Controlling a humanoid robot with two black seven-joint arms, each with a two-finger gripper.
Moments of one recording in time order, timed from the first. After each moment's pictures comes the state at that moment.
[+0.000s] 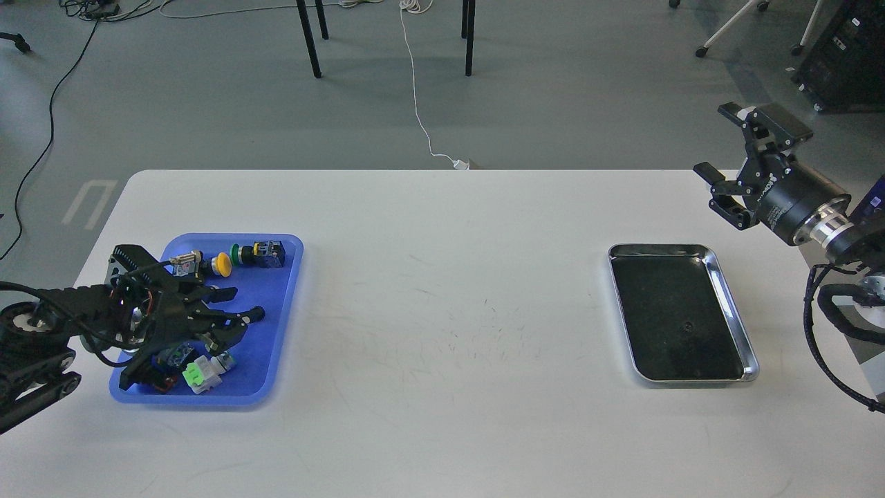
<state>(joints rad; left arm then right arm) -0.65 0.78 -0.25 -1.05 2.03 0.00 -0.38 0.74 -0.82 0.38 1.08 -0.22 0.23 0.42</state>
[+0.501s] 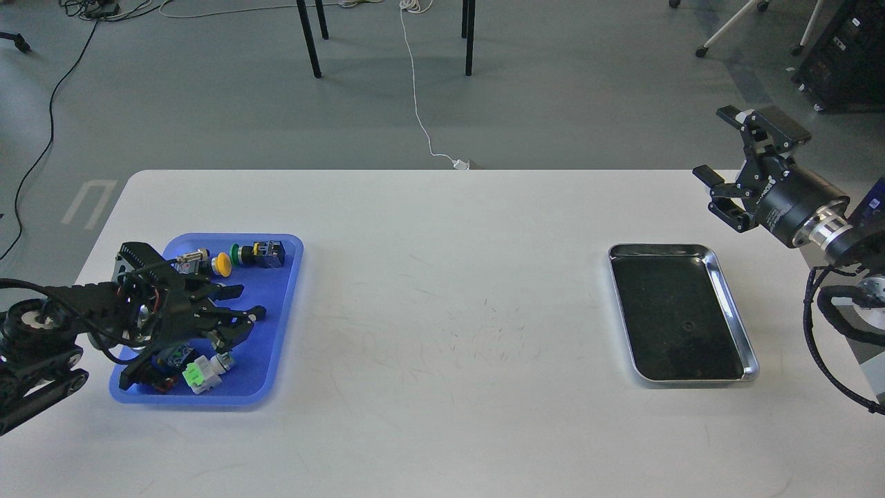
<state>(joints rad) -0.66 0.76 -0.25 -1.05 2.03 0.00 -0.38 0.74 -0.81 0.38 1.08 -0.22 0.23 0.42</state>
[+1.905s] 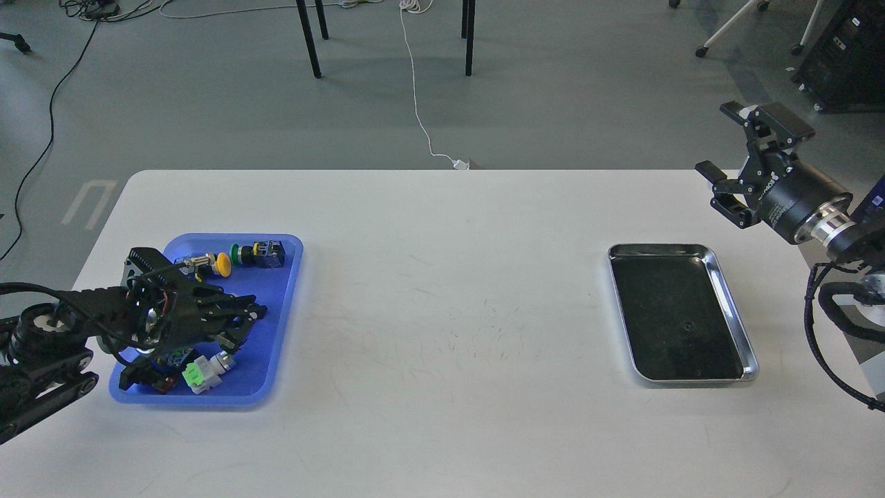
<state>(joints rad) -0.66 0.73 -0.24 -1.01 2.02 -0.01 -0.38 0.74 -0.81 0.40 1.08 -0.22 0.22 0.42</state>
